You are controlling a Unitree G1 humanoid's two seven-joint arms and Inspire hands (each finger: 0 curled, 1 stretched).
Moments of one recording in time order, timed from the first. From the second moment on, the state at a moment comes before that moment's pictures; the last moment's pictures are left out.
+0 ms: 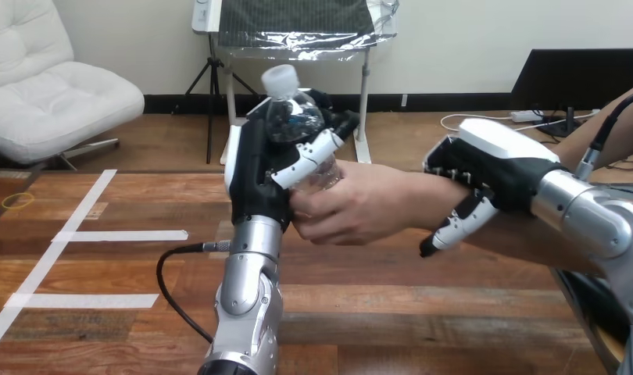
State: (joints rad) left arm -0.54 -0.16 0.07 0.83 -0.12 -0.61 -0.05; right arm -0.52 -0.64 0.24 0.33 -0.48 -0.13 0.45
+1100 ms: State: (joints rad) left arm -0.40 -0.12 0.01 0.54 -0.09 -0.48 -0.12; right arm -0.44 -0.68 0.18 0.14 -0.35 -0.03 0.65
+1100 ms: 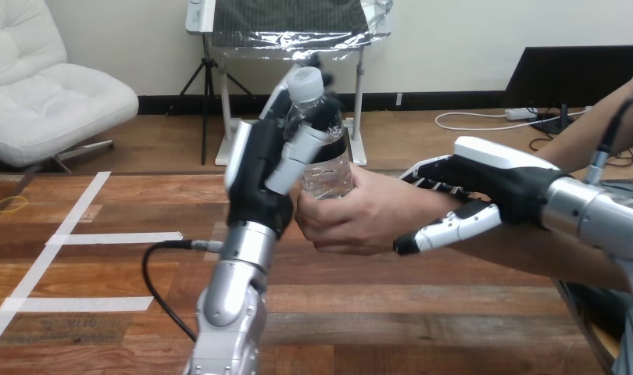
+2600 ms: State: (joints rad) left arm -0.15 -0.05 -0.03 0.15 -0.13 -0.31 -0.12; right arm -0.22 -0.55 -0.04 0.01 -0.12 -0.12 0.34
